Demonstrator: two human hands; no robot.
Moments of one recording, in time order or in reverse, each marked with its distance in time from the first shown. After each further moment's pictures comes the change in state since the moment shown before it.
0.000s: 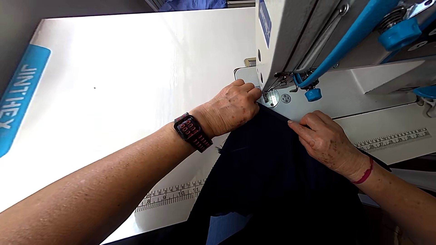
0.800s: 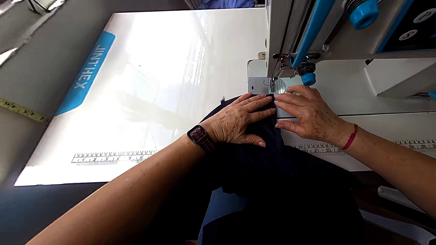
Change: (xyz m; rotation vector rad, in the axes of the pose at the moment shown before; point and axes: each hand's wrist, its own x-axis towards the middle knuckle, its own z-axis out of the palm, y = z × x) left_hand -0.043 0.061 0.024 -0.216 -0.017 -0.259; right_hand 0.032 0.025 0.019 0.243 -0.031 -0.230
